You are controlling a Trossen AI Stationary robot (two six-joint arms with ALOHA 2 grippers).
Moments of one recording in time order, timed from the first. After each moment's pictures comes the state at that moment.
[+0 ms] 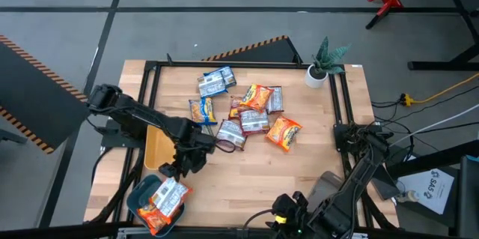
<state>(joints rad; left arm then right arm) -0.25 1.57 0.99 -0.91 0.78 0.32 0.88 2.07 2.10 -1.13 0.48 1.52</state>
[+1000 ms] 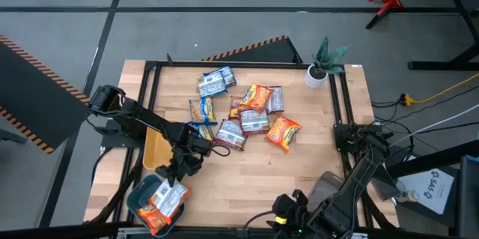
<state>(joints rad) -0.27 1.60 0.81 -0.69 0.95 0.30 0.88 2.07 2.10 -1.16 0.48 1.46</state>
